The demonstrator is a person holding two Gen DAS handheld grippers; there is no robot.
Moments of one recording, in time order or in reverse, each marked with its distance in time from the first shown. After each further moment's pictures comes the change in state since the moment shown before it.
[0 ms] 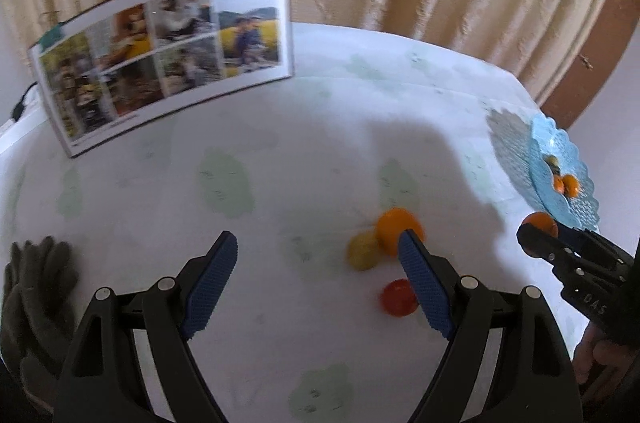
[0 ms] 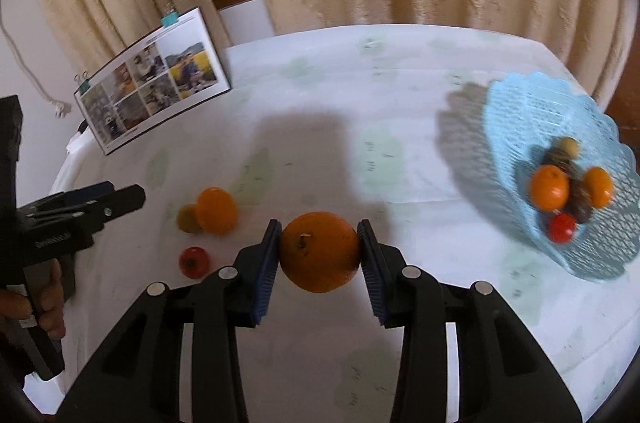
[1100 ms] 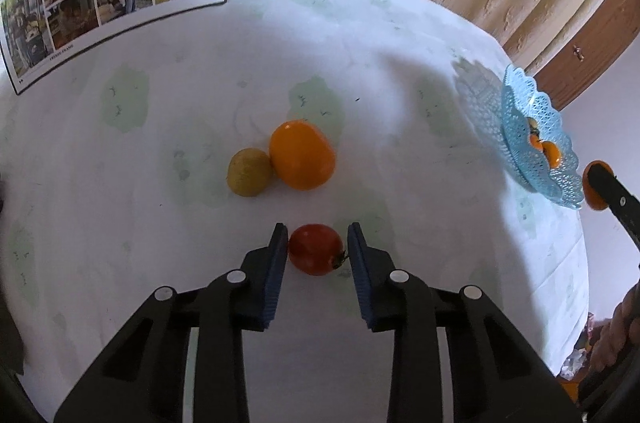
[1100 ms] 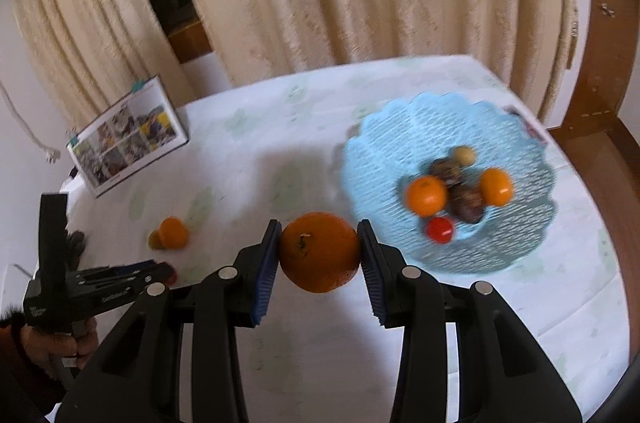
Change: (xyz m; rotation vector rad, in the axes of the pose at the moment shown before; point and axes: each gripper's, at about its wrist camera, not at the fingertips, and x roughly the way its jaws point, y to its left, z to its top) left arm 0.030 -0.056 -0.038 -0.066 0.128 -0.075; right arm -0.083 -0.083 -0.006 0.095 -0.139 -0.063
